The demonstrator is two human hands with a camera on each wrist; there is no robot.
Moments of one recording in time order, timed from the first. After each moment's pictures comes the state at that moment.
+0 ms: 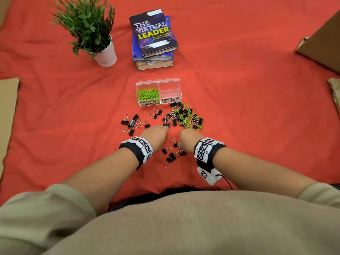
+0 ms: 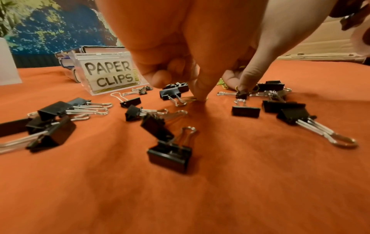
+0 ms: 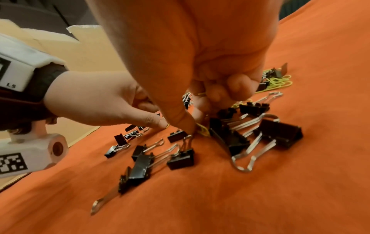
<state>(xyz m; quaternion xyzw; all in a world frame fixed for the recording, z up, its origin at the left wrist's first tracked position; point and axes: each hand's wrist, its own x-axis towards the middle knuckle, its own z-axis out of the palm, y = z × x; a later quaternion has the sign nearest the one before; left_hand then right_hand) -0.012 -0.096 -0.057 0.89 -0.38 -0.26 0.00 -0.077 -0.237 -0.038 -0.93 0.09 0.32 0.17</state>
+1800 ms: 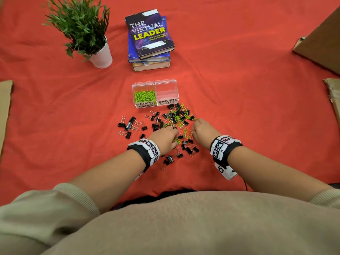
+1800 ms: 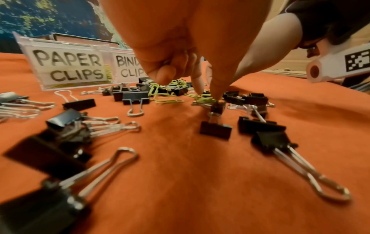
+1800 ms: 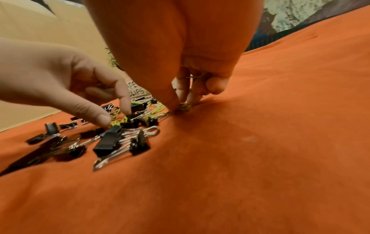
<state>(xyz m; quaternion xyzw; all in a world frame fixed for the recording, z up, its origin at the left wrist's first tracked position) -0.024 -0.125 -0.053 0.87 -0.41 -0.26 0.08 -0.085 -0.304 -0.066 -0.96 0.08 0.19 0.17</state>
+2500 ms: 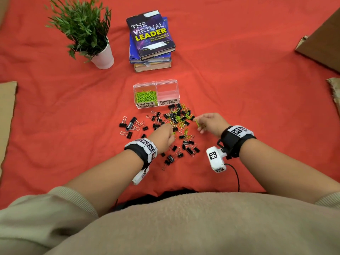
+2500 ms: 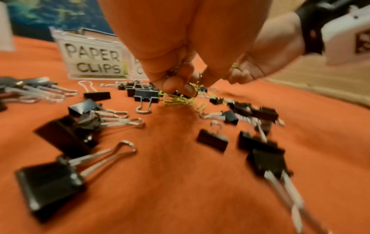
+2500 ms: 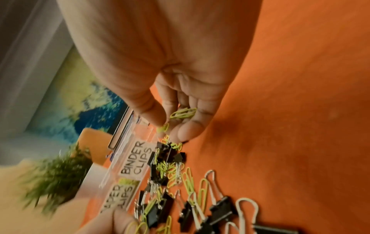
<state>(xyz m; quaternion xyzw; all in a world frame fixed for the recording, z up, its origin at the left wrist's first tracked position) -0.021 -0.117 -0.050 0.88 -0.32 -0.30 0.20 -0.071 -0.326 -0.035 -0.70 0.33 0.18 0.61</state>
